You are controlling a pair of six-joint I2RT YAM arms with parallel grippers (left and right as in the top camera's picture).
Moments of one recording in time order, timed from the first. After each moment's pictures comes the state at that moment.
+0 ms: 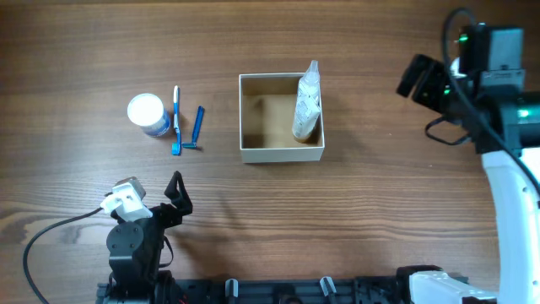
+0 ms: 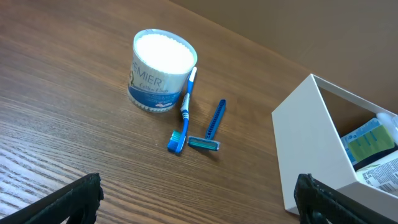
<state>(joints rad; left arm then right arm) 0.01 0.01 0.14 -0.49 -0.03 -0.42 0.03 1.37 1.60 -1.15 0.08 0.46</state>
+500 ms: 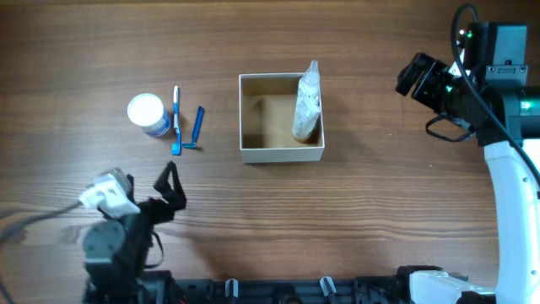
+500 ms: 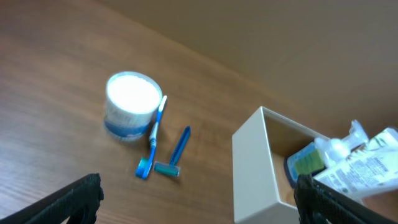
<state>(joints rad) 0.01 0.19 0.42 -0.55 0.03 -0.47 0.01 1.40 1.60 -1.17 0.00 0.49</state>
